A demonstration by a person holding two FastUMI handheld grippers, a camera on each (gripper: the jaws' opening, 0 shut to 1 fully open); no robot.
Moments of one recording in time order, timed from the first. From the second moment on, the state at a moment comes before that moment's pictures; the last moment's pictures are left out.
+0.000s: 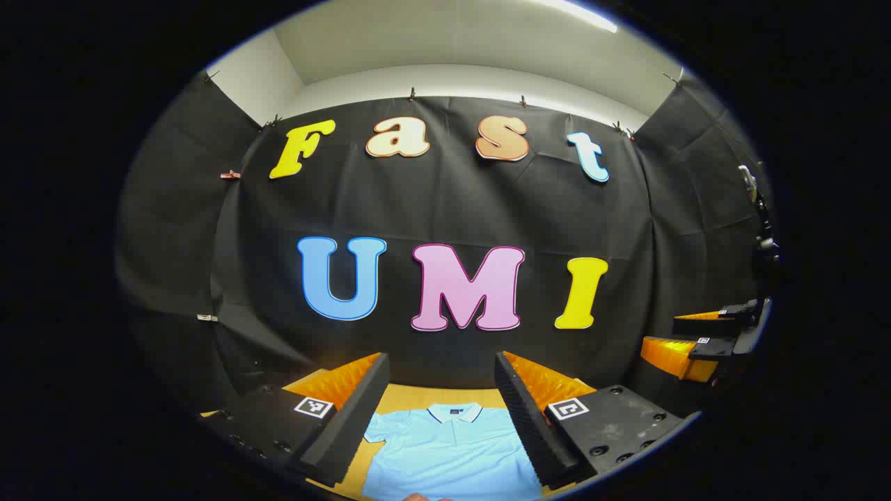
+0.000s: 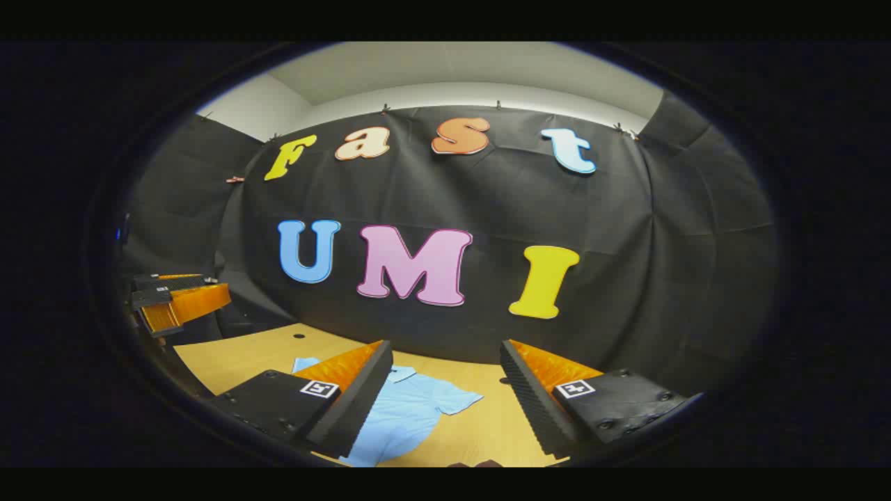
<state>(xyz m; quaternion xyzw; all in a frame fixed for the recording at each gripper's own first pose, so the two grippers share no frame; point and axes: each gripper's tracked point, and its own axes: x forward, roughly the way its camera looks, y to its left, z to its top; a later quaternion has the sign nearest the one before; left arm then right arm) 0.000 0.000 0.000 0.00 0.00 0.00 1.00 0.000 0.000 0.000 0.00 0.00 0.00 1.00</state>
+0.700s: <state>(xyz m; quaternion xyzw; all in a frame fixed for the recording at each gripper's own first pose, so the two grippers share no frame) -0.002 0.012 -0.001 0.00 0.00 0.02 1.00 0.019 0.012 -0.002 0.00 0.01 0.03 1.00</state>
